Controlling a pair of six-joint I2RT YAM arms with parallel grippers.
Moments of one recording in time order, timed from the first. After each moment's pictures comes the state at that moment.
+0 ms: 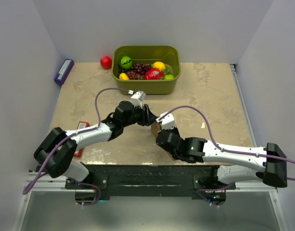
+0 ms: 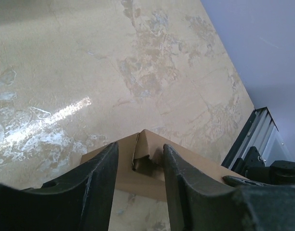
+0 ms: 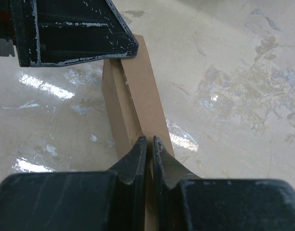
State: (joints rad) left arm -0.70 1.47 0.73 0.38 0.24 -0.58; right arm 1.24 1.16 0.81 -0.44 0.84 0.44
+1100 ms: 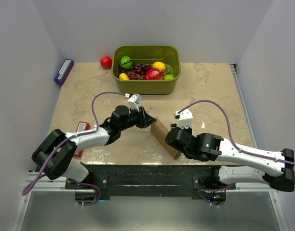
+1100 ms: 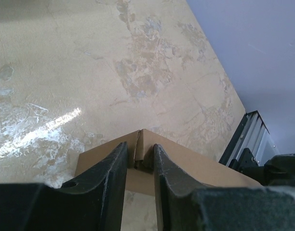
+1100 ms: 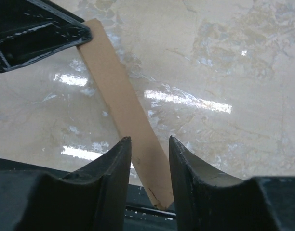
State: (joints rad) left arm -0.70 1.44 0.62 0.54 0.25 -0.61; right arm 1.24 1.05 0.96 -0.85 0.79 0.83
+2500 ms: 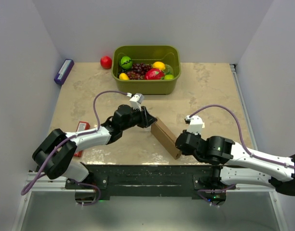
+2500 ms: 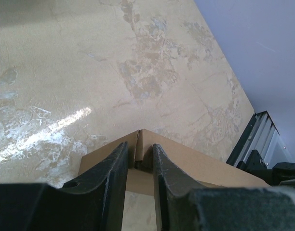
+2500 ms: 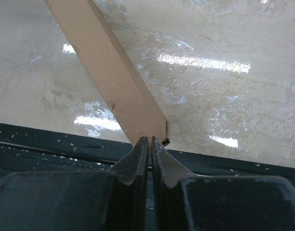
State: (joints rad) left arm -0.72 1.45 0.65 0.48 0.20 -0.59; right arm 1.24 0.91 0.91 -1.06 0.64 1.01
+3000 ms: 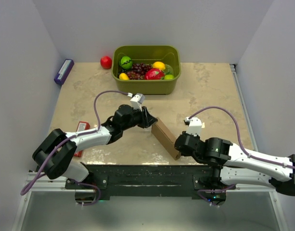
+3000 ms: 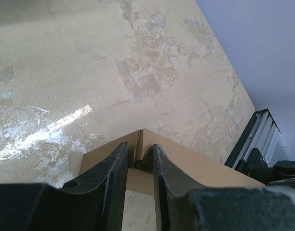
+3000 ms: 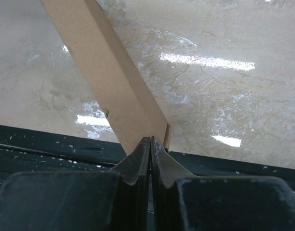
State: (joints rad) left arm -0.73 1.45 0.66 0.46 0.19 -0.58; right arm 1.24 0.90 0.85 -1.01 0.63 1.02
